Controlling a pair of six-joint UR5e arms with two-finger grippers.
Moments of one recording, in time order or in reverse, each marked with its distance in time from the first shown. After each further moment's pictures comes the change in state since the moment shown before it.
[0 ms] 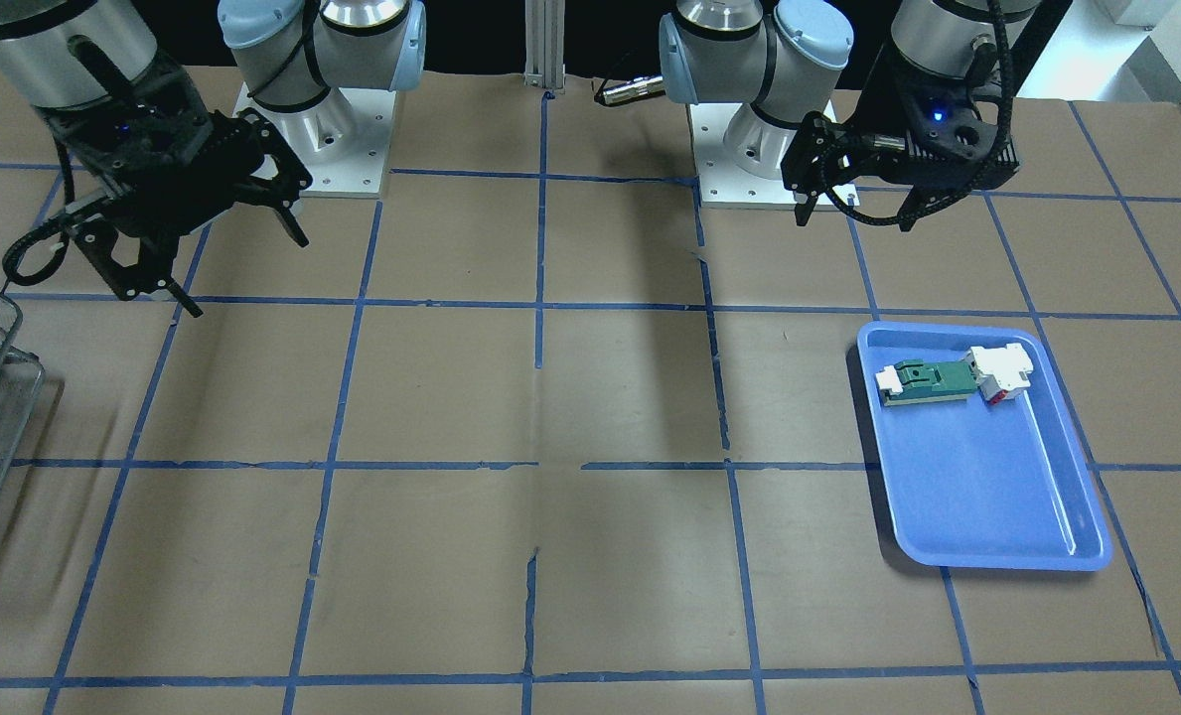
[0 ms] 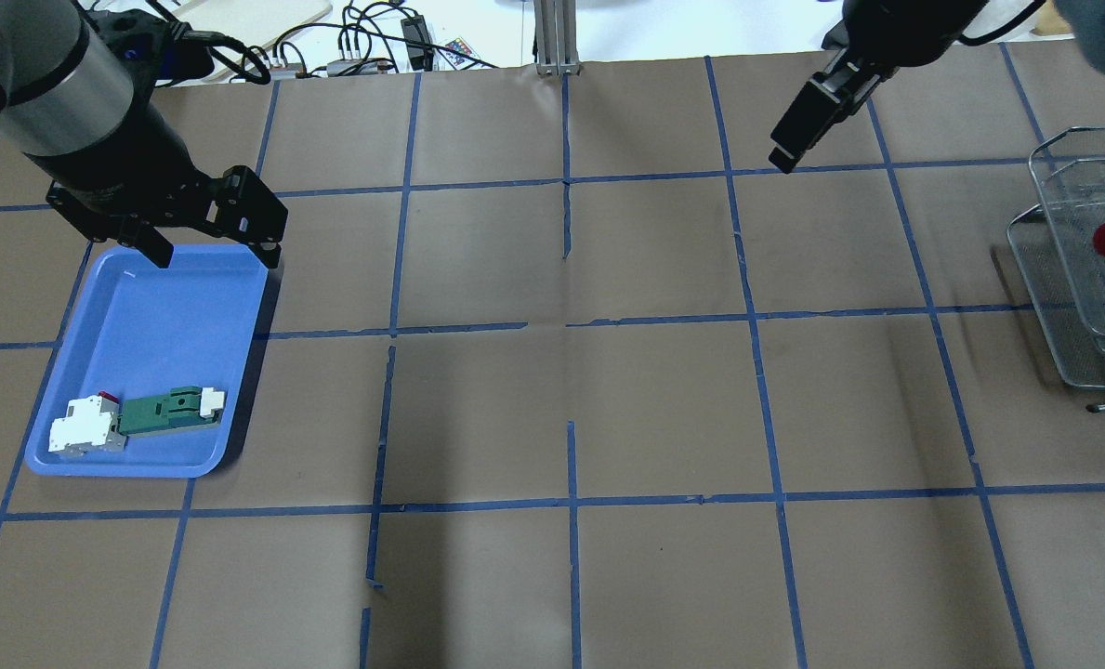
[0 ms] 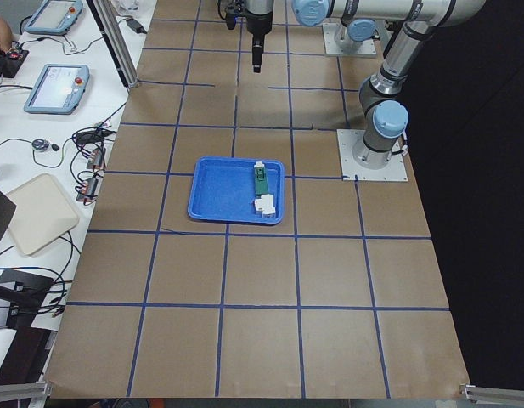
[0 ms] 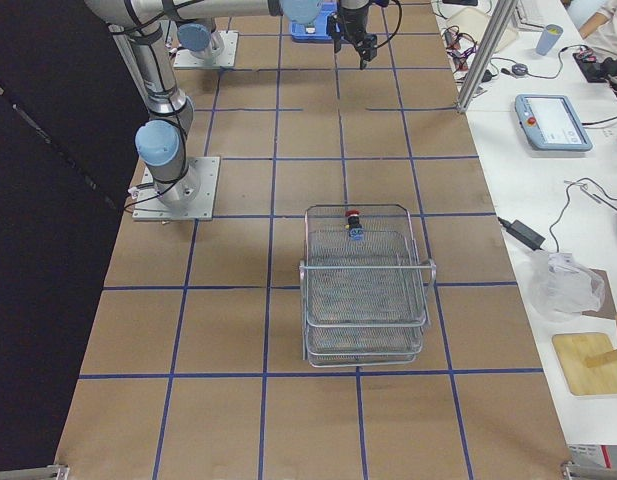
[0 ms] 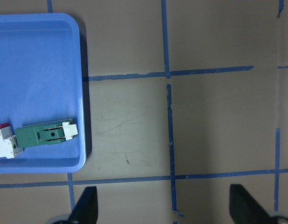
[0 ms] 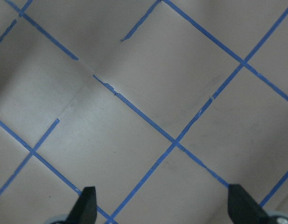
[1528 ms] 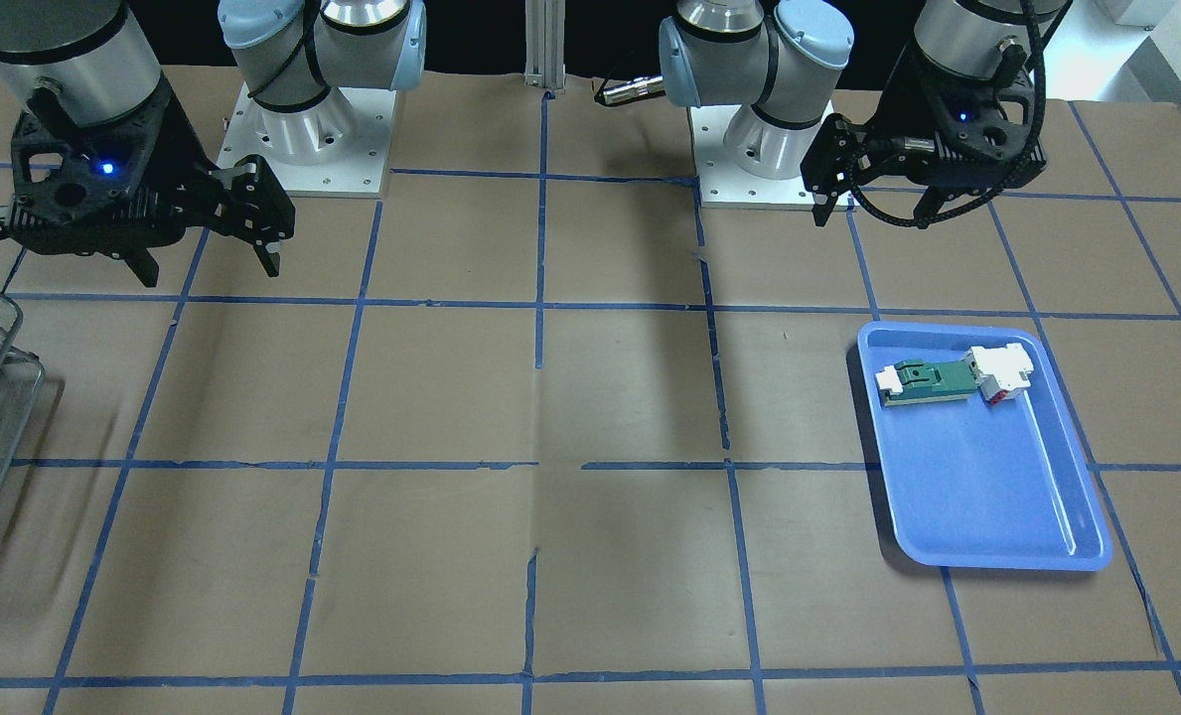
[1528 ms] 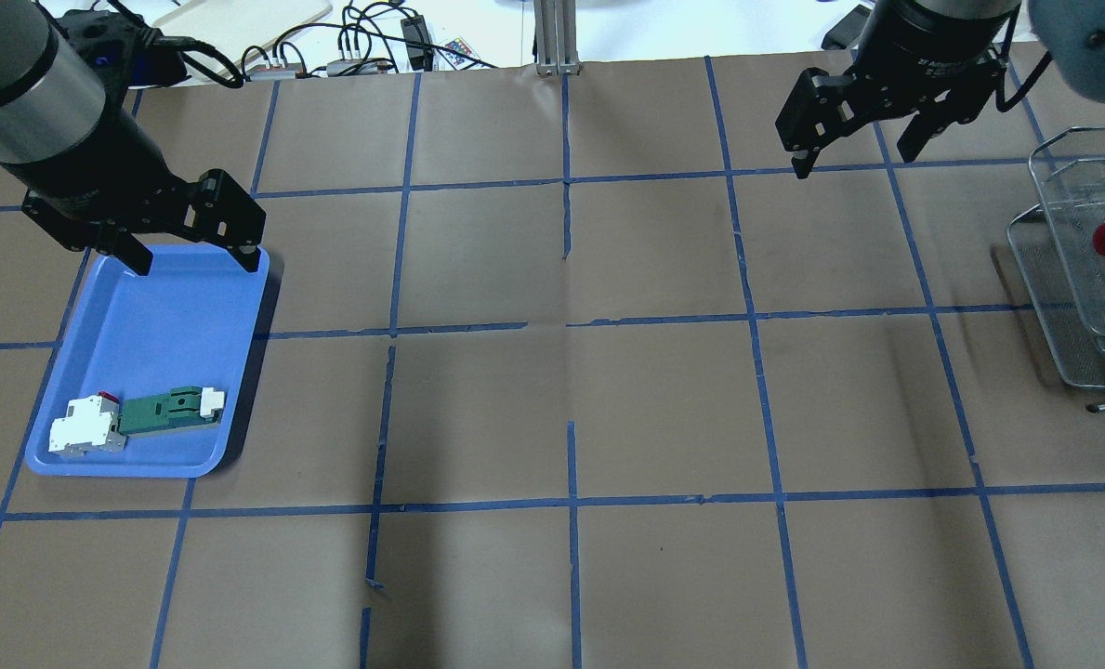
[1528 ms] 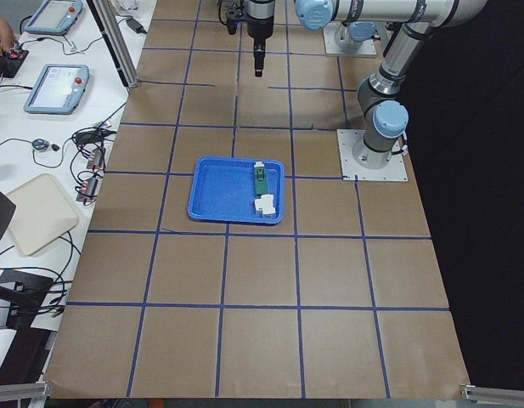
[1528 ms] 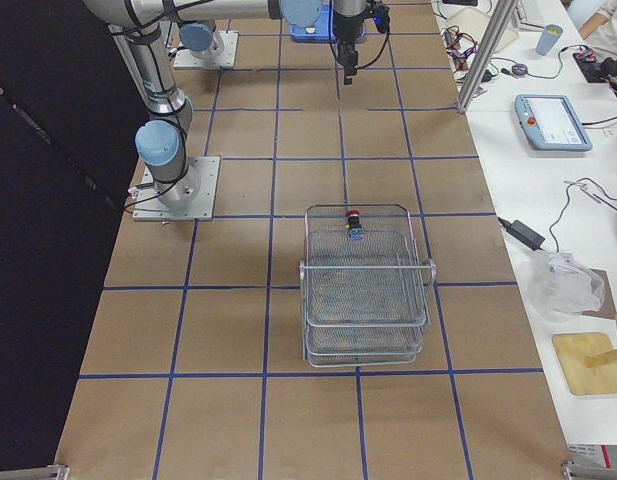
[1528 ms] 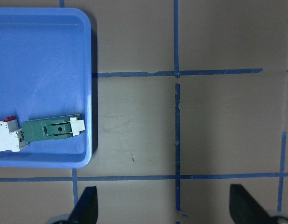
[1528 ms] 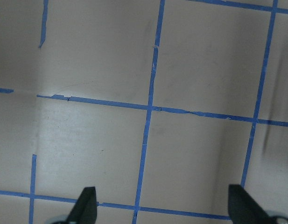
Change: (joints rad) left arm 0.040 0.015 -0.016 -0.002 -0.001 0.001; right arm -0.013 -0.005 0.030 0.015 -0.137 0.496
